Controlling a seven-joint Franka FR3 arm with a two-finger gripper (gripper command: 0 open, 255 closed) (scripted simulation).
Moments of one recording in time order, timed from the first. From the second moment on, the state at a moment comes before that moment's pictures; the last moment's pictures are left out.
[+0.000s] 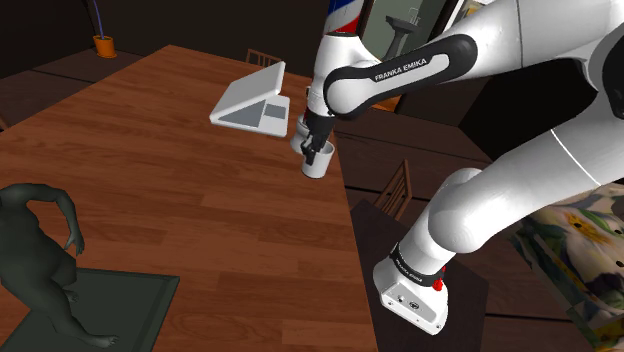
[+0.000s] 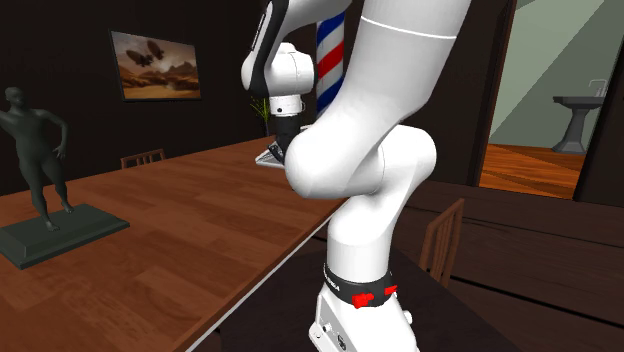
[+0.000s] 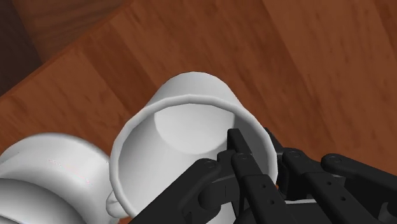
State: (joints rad) arm 0.01 -0.40 0.03 -2.64 -0.07 2.23 -0.05
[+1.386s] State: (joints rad) arm 0.02 -0.51 0.03 -2.44 -0.05 1.92 -0.07
